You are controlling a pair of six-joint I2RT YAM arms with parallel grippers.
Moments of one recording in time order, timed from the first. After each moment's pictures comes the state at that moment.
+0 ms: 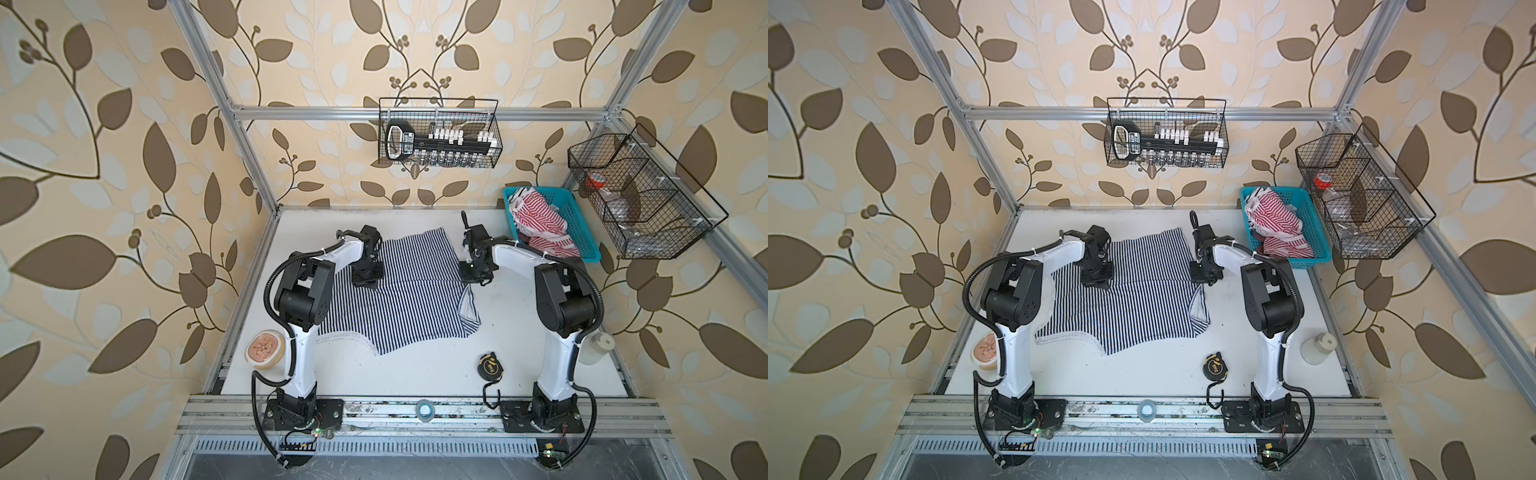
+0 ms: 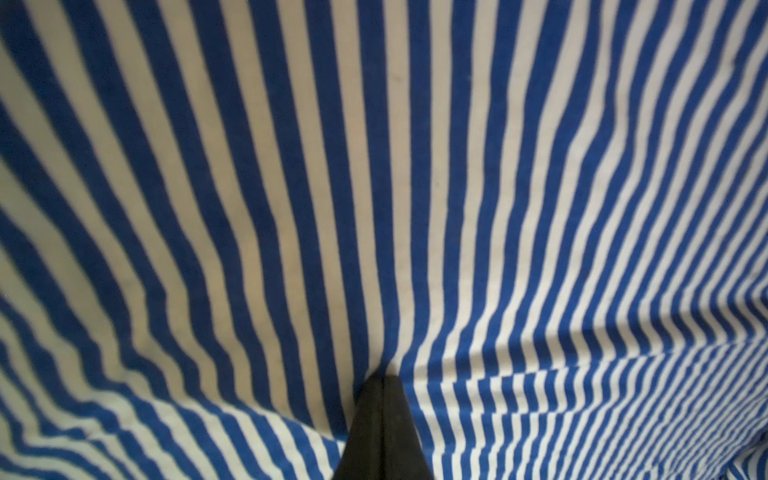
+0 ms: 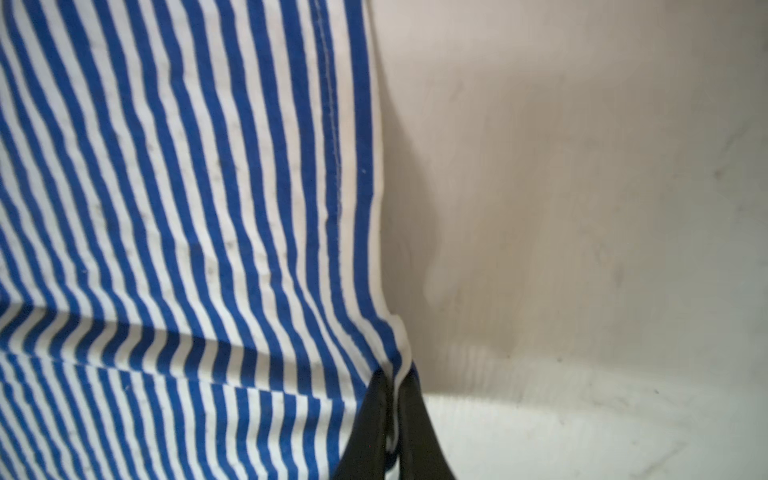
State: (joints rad) left arm -0.31 2.08 1.51 -0.88 0.18 -0.45; right arm 0.24 2.02 1.39 -0.70 -0.02 0.18
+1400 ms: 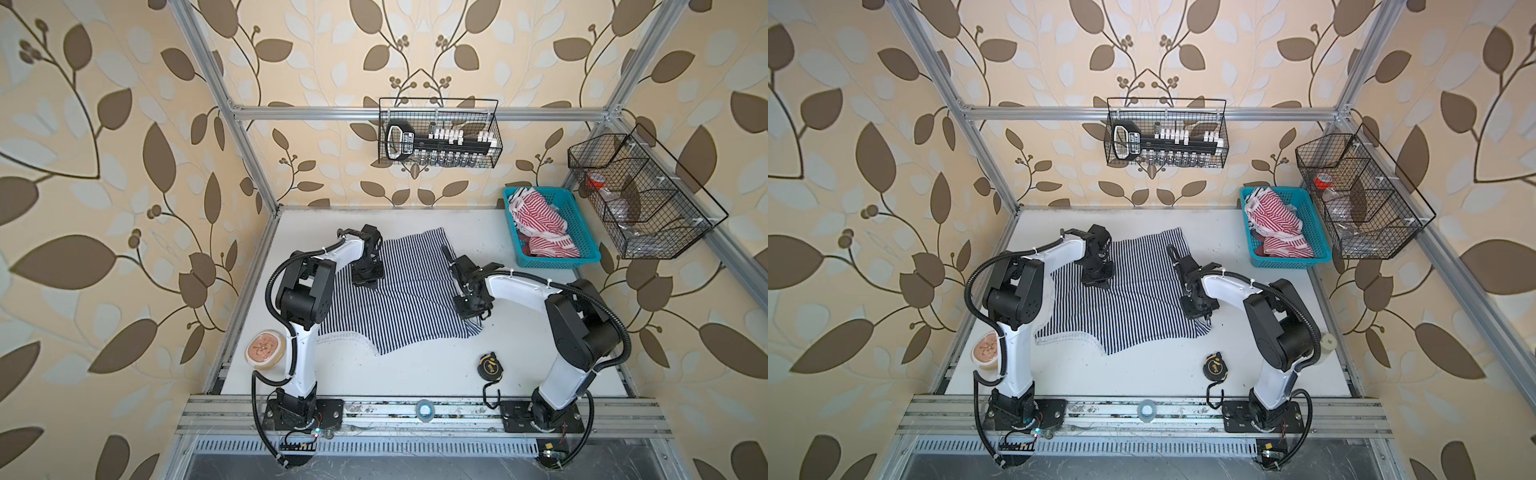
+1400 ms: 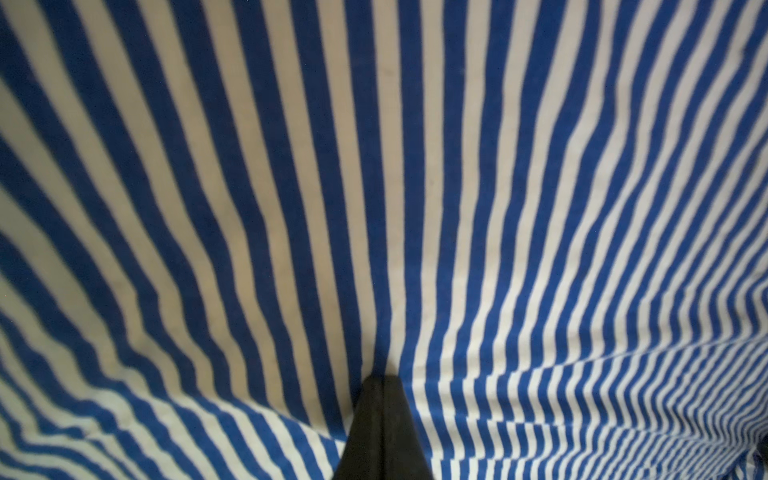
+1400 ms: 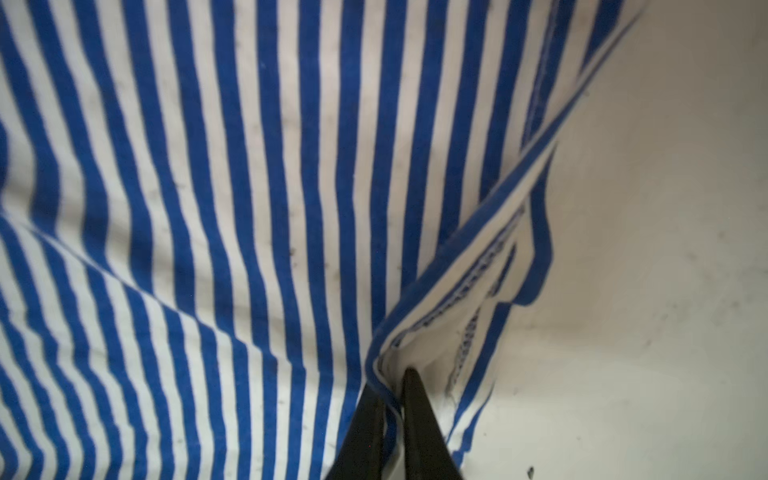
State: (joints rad) left arm -0.31 2.10 1.54 -0.91 0.19 -0.45; right arm 0.48 1.75 1.05 -0.77 0.13 0.23
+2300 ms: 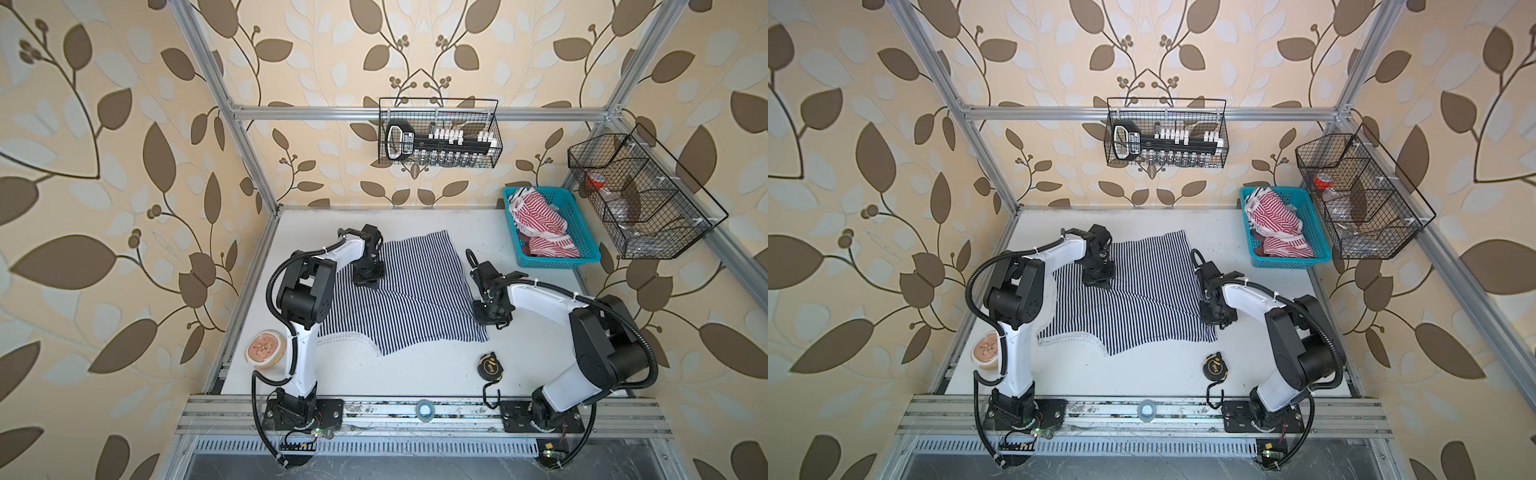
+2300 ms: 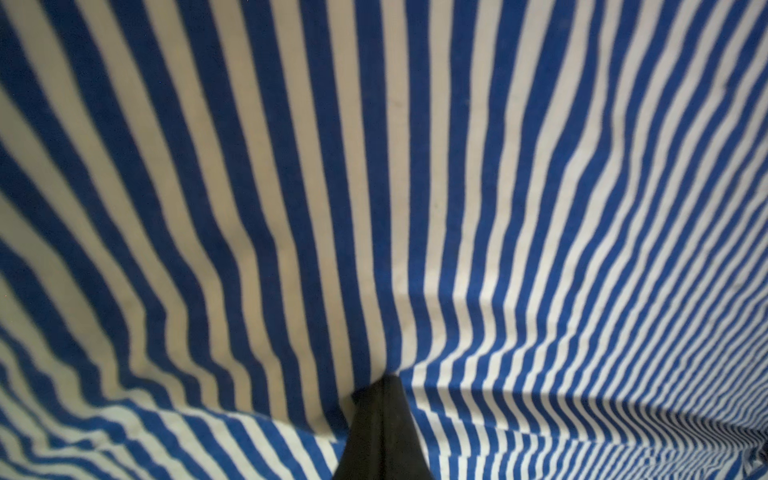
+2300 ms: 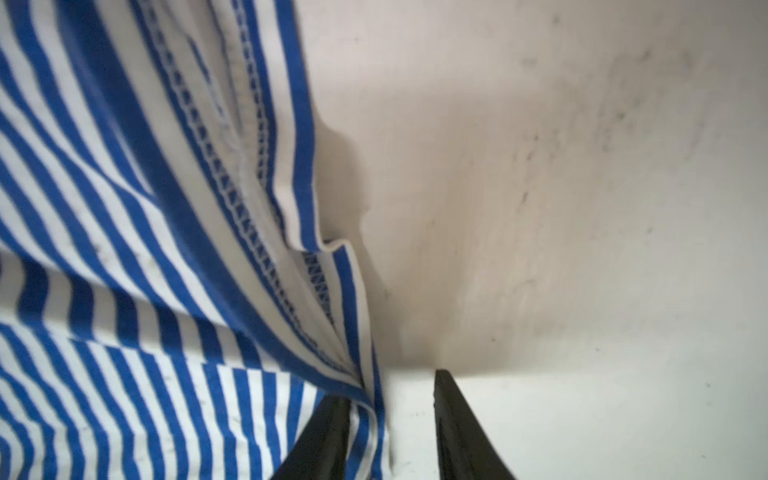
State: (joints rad) left arm -0.31 2.10 1.55 -0.92 0.21 -0.43; right arm 0.36 1.59 0.89 -0.78 0.13 0.36
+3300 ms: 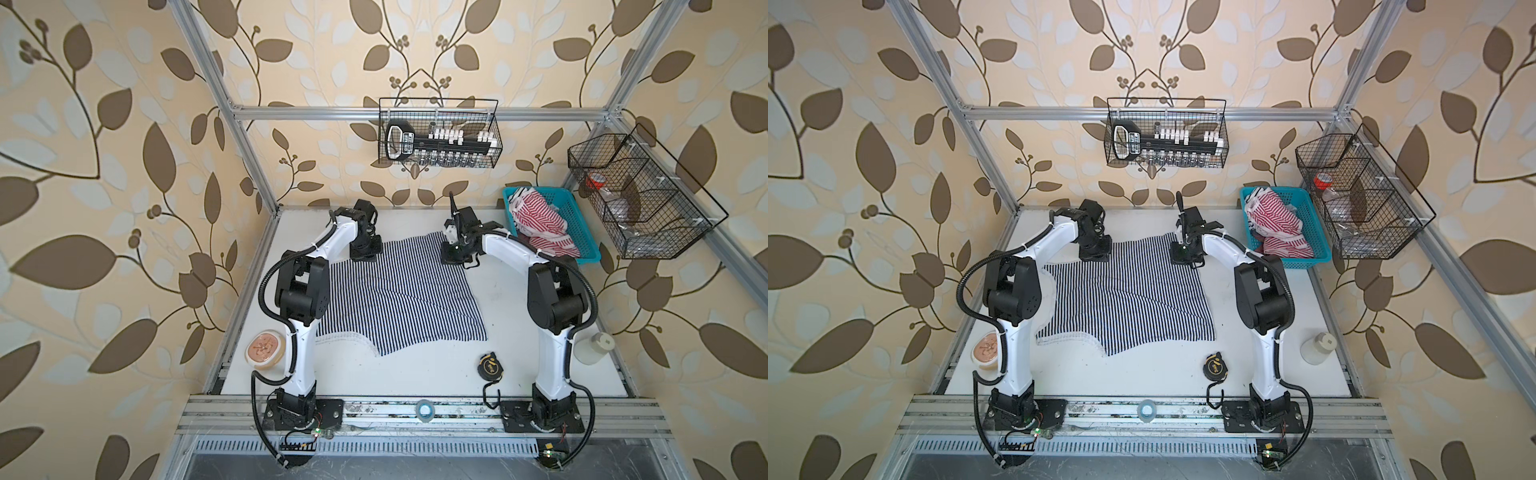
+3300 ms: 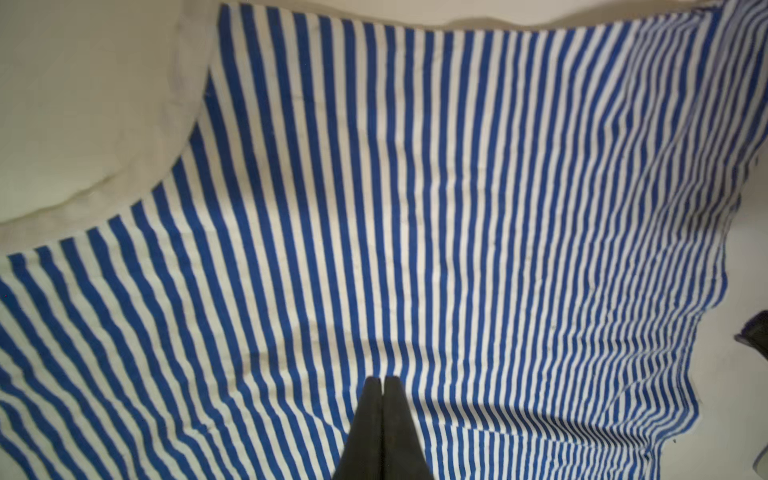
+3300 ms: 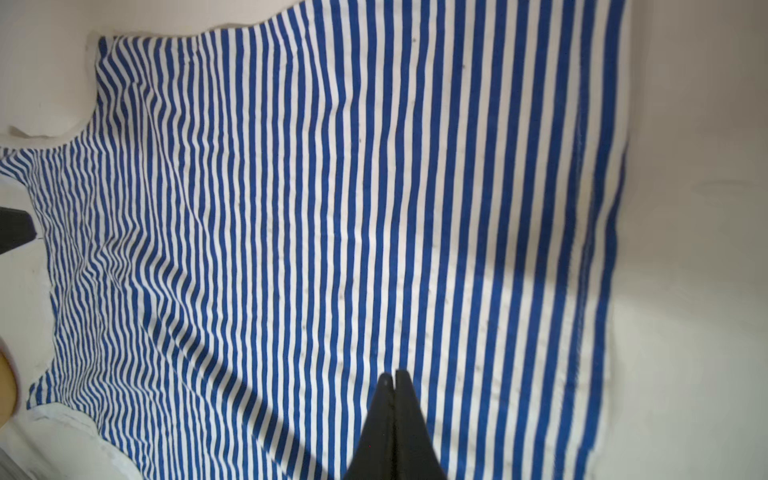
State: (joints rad) left arm -0.24 2.16 1.85 -1.00 0.20 -0.40; right arm 0.32 2.11 1.65 -0.69 -0.25 0.27
